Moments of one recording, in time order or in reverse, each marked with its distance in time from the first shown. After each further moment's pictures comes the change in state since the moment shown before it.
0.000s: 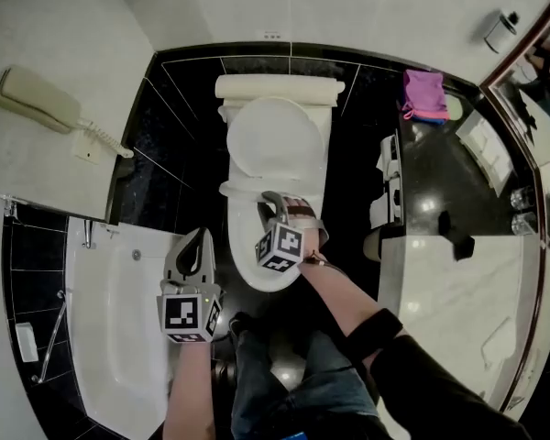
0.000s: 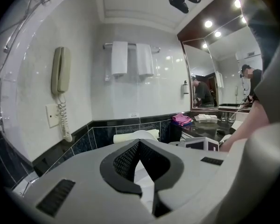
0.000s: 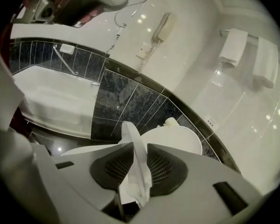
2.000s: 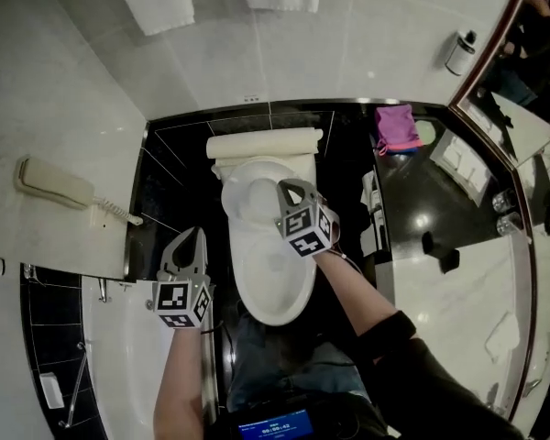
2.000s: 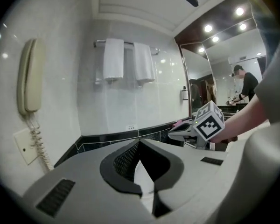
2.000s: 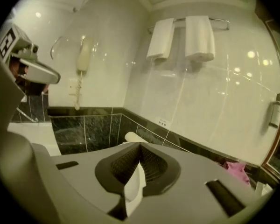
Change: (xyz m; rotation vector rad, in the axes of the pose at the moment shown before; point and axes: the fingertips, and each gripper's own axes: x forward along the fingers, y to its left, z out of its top) left arm 0.084 0.044 0.090 0.040 -0.023 -0.116; right arm -0.059 -0.215 0.026 0.511 -0.157 -0.228
